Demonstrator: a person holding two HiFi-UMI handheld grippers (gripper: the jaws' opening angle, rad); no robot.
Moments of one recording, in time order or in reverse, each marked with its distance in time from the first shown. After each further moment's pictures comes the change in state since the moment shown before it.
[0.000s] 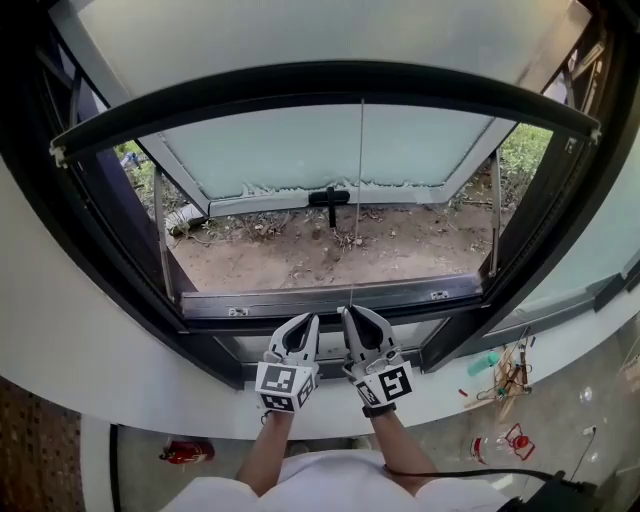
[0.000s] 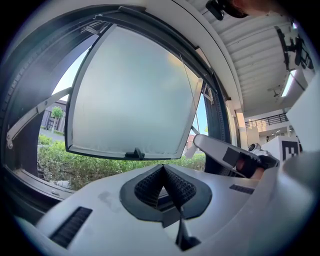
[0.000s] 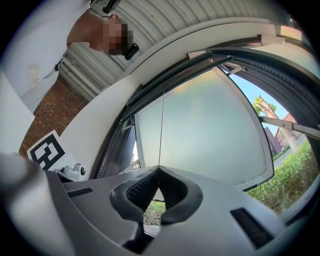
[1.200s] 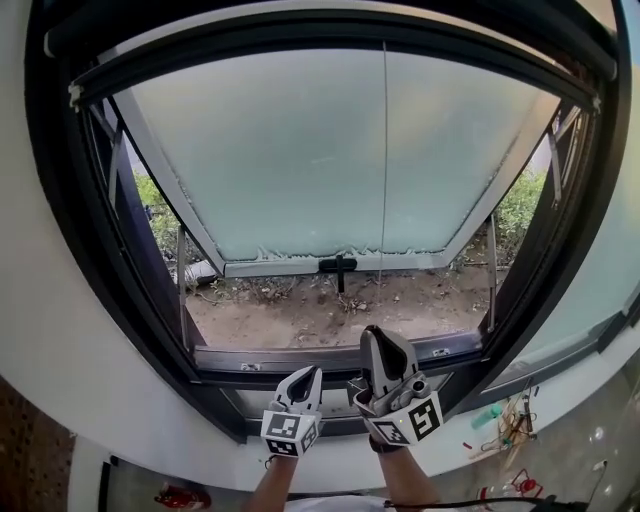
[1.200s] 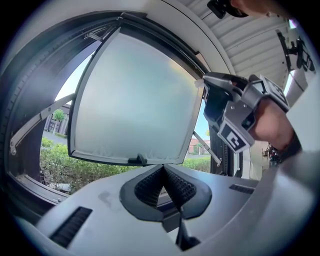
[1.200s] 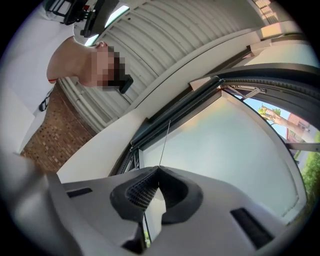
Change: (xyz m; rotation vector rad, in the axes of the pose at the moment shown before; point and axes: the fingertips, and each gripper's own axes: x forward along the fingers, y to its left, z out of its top) left arm -0.010 0.012 0.019 -0.002 -0.050 0.015; right arm 0.041 0.018 0.176 0.051 -0.387 0.100
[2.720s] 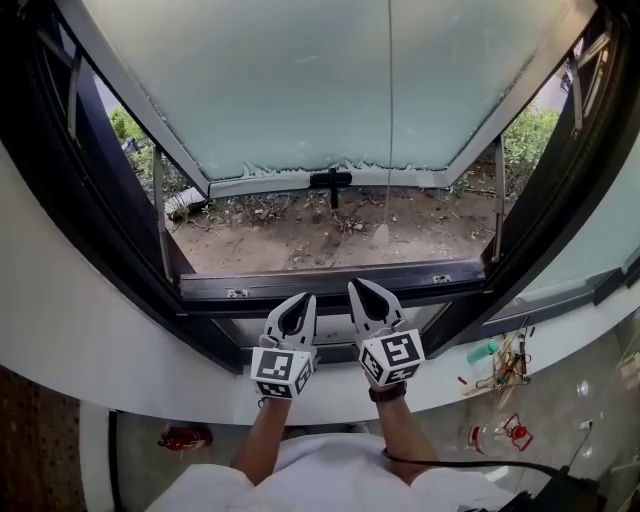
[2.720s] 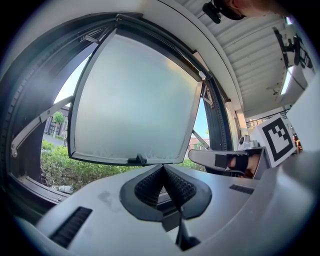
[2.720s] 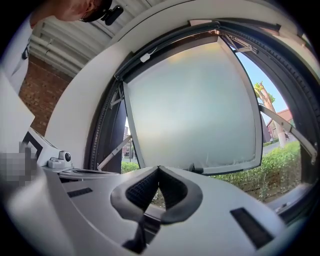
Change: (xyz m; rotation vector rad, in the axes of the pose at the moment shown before) left arm 0.001 -0.009 -0.001 0.028 -0.002 0.009; right arm -0.105 -0.041 -0.165 -0.038 0.740 -0.199
